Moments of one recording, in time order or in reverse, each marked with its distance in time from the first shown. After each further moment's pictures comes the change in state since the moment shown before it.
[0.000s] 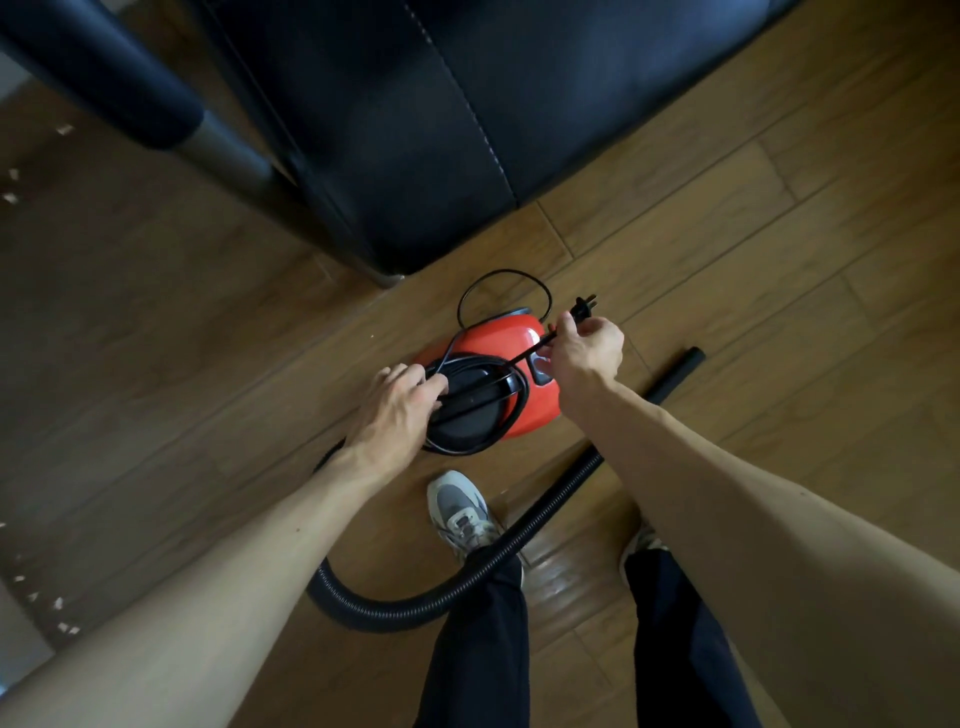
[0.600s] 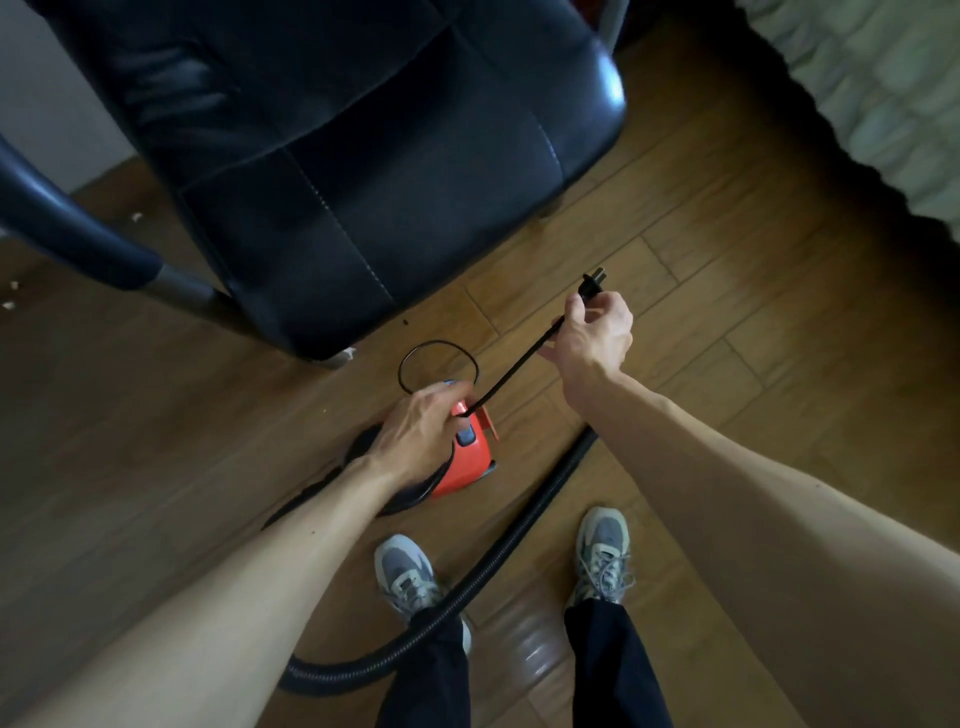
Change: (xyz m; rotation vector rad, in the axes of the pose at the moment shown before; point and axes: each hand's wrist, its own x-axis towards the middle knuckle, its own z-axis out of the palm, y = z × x) left_hand 0.054 0.141 -0.058 -0.273 -0.060 0.106; right_hand 0.005 -0.113 -0.129 0.117 0.099 -0.284
